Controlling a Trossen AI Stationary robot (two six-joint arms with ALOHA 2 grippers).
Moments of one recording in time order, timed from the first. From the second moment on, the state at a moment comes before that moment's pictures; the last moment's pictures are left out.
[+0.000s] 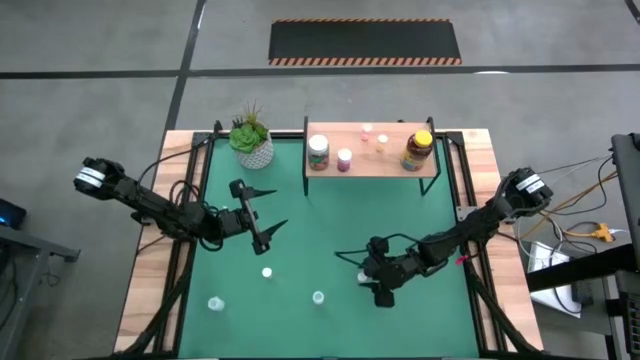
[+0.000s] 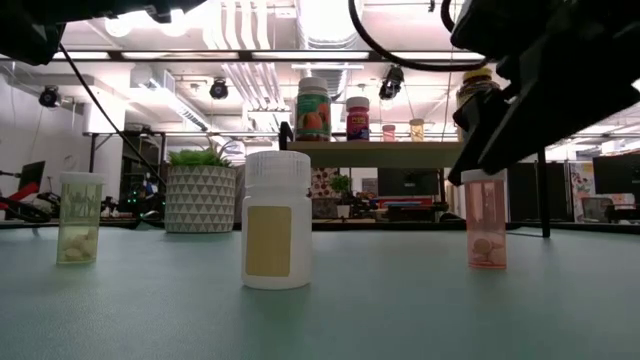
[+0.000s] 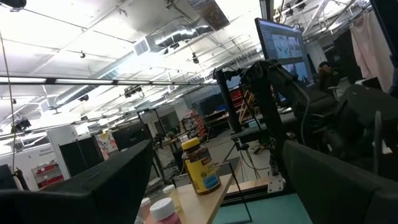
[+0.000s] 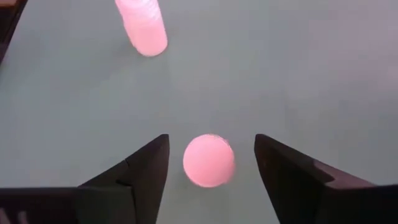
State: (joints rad) left arm -0.34 1.12 0.35 1.22 -0.55 0.61; right arm 0.50 1.60 0.78 -0.01 0.25 0.40
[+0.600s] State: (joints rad) left arm -0.34 1.12 0.35 1.22 -0.55 0.61; right arm 0.50 1.60 0.78 -0.01 0.26 0.39
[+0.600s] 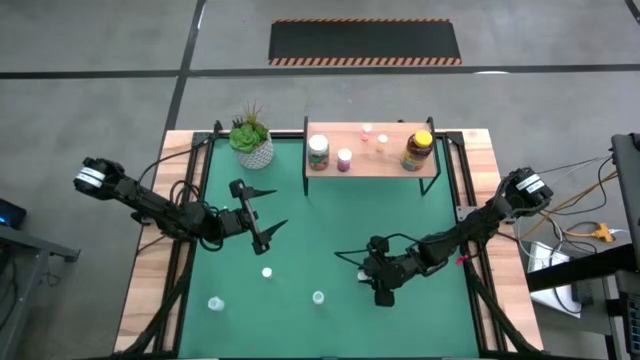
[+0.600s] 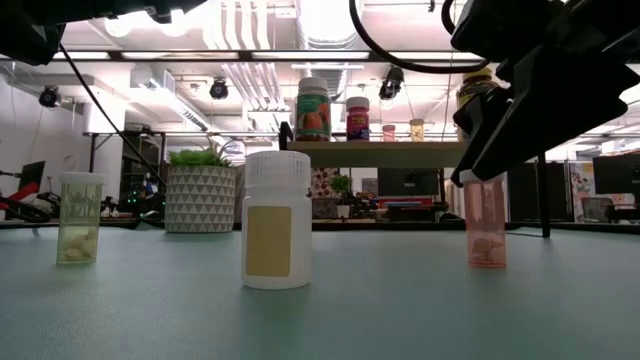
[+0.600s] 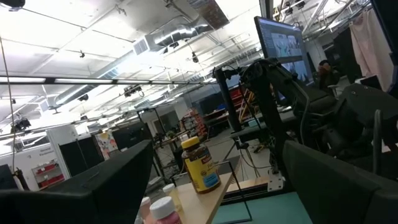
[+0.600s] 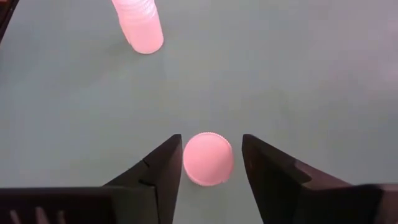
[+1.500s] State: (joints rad) left arm -0.34 1.12 0.35 1.22 -0.55 0.61; right arm 0.50 1.59 0.90 -0.13 0.26 0.37
